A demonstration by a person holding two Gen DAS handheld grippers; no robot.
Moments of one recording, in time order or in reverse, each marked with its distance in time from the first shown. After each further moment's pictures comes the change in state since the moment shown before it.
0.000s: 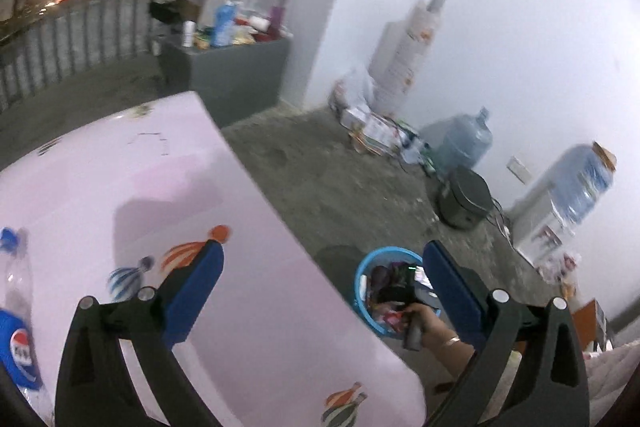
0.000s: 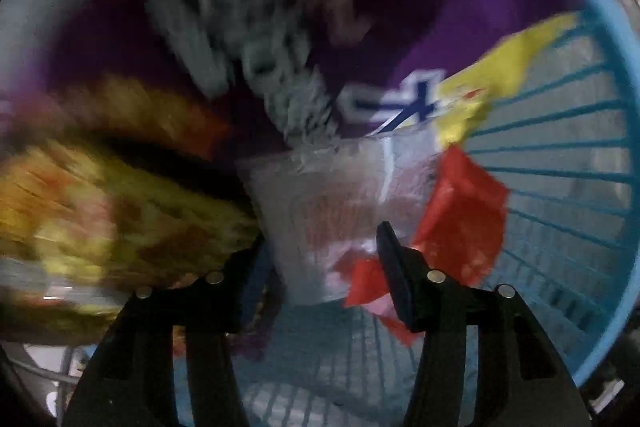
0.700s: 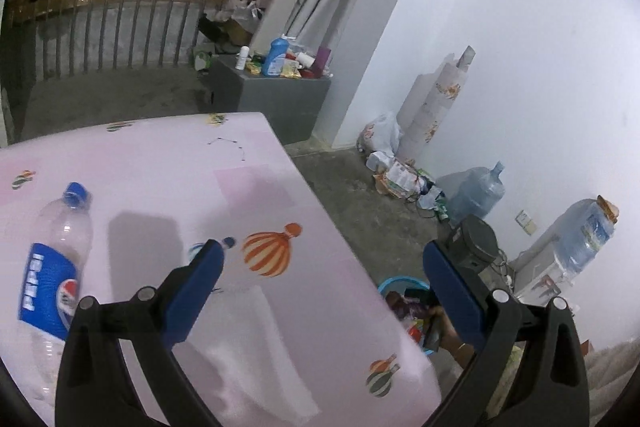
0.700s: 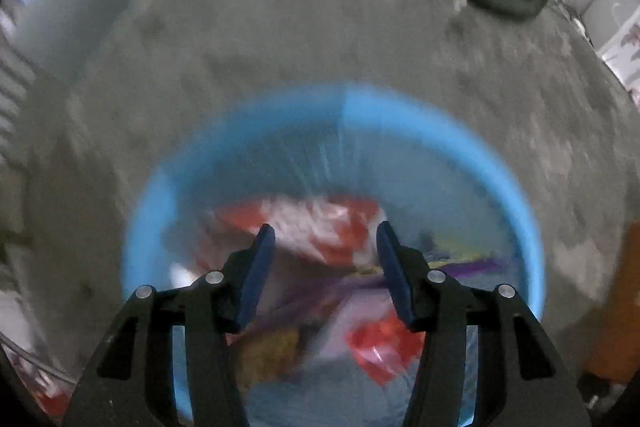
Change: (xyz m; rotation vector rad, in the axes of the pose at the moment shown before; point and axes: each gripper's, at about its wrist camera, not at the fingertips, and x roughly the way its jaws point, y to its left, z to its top) left arm -0.085 0.058 -0.035 -0.123 -0.144 0.048; right arm -0.048 0.020 -0.003 -0.206 -0.239 -0.088
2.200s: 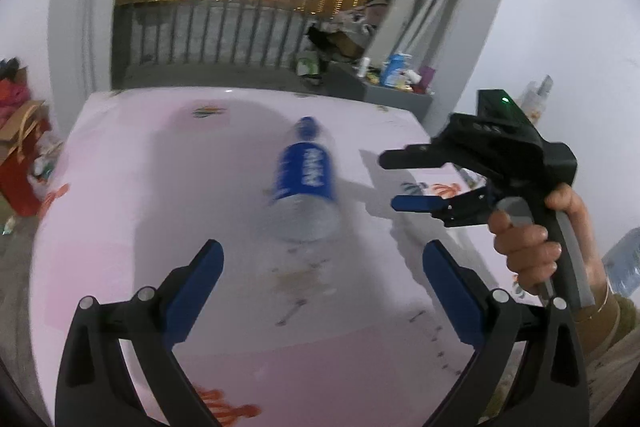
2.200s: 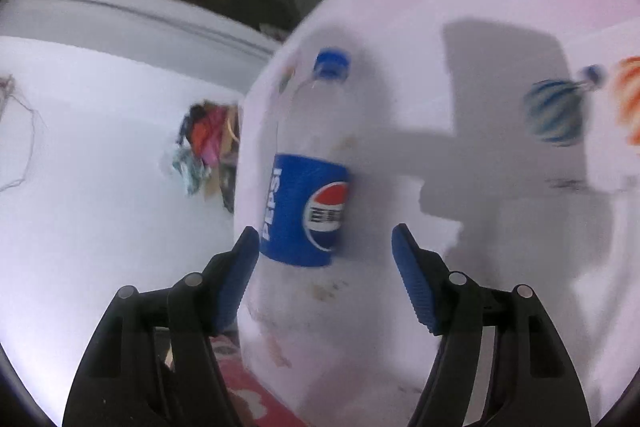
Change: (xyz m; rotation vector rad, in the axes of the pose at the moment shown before) left arm -0.144 0.166 -0.111 -0.148 -0.069 0.293; right arm -0.334 0.374 -0.299 -0.700 0.392 0.958
